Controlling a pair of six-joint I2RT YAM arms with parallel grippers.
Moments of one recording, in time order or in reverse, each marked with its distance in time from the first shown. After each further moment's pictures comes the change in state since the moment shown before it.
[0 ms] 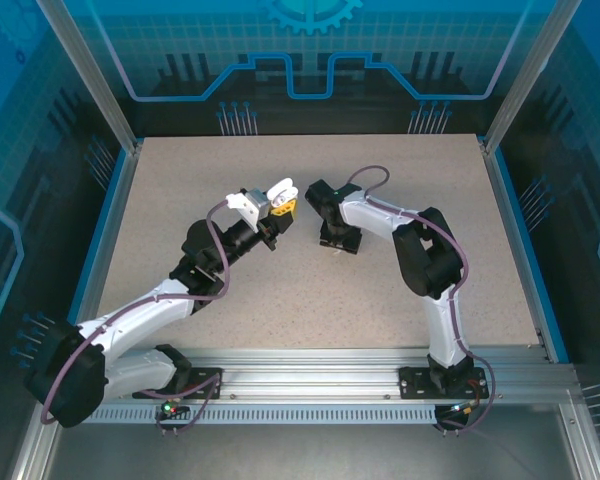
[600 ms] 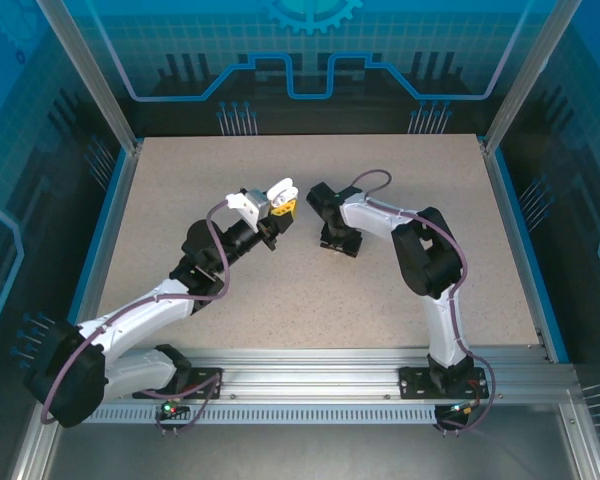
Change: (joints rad) left arm 0.000 0.000 0.000 0.003 0.000 0.000; right arm -0.008 0.003 -0.035 0.037 -0.024 0.062
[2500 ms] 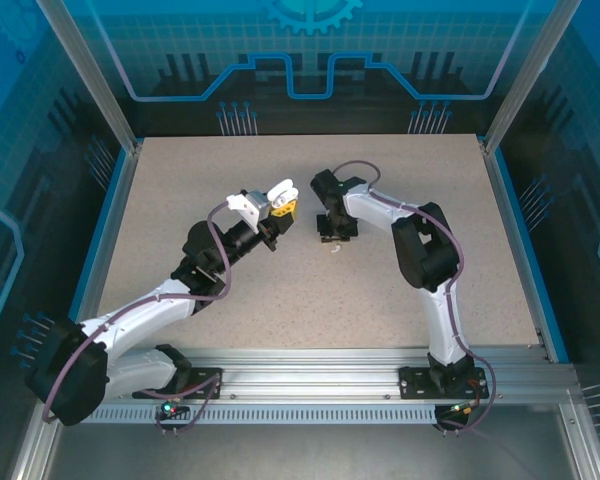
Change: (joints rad) left arm 0.001 0.011 -0.013 0.026 0.000 -0.001; right arm -0.052 0.071 0.128 0.045 -0.147 -0.560
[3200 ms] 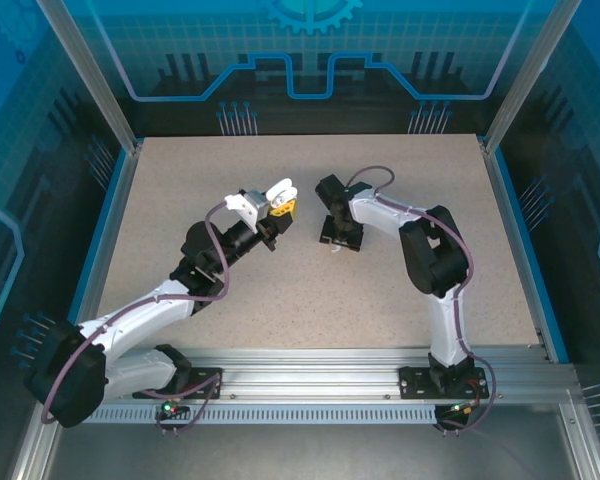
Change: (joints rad) left arm 0.001 -0.011 0.000 0.000 0.000 -0.007; right arm 0.003 -0.097 -0.139 0.018 0.037 0.418
